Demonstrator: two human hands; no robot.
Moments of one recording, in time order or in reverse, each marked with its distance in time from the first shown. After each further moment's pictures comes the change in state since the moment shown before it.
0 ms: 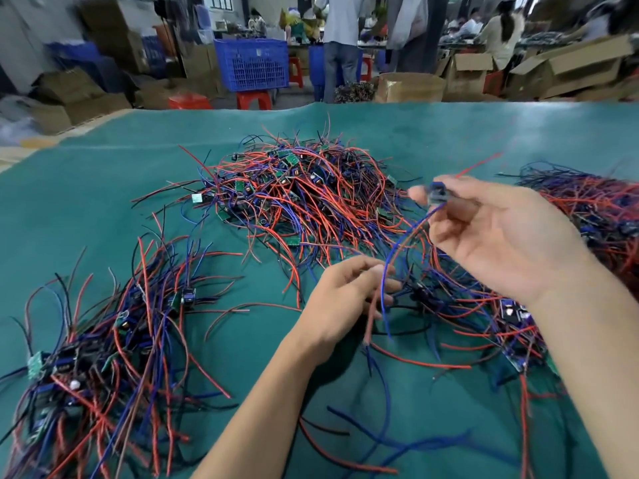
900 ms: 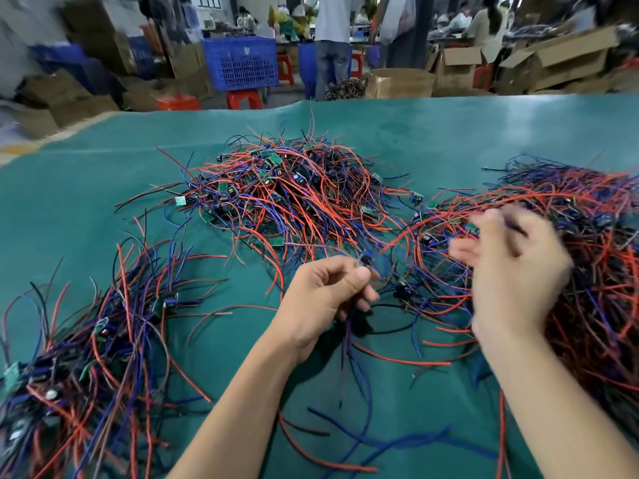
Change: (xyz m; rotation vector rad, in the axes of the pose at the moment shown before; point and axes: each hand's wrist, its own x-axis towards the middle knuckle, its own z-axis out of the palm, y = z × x) left_hand -0.001 -0.003 -0.006 0.042 -0.028 0.098; right_hand -0.002 0.060 -0.053 -0.455 0.782 -0.678
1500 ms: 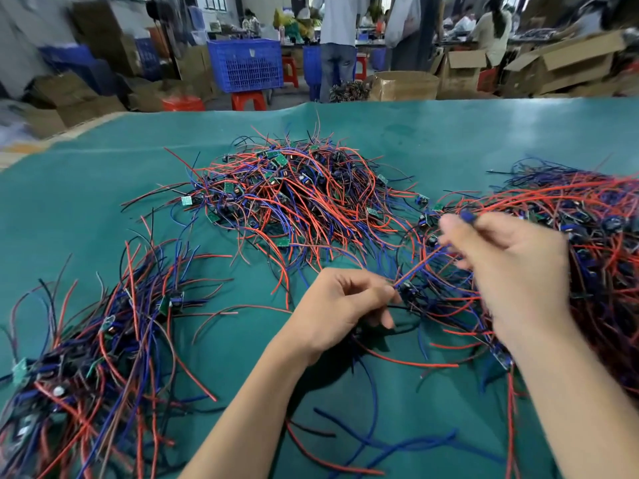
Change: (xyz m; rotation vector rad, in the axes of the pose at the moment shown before) left_hand -0.001 0.002 0.006 0.120 -0.137 -0.004; right_hand -0.002 -0.034 -0.005 -0.220 -0.371 -0.058
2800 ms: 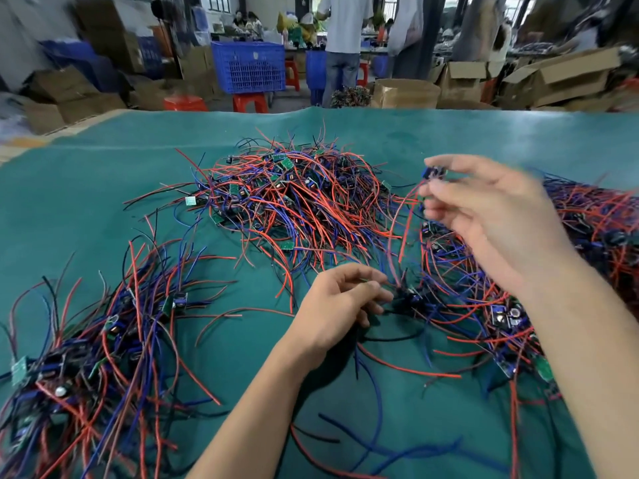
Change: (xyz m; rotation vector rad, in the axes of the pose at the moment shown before) left_hand 0.004 -0.002 -0.001 -0.122 0.185 -0.115; right_hand 0.049 -0.031 0.016 0.480 -0.397 0.136
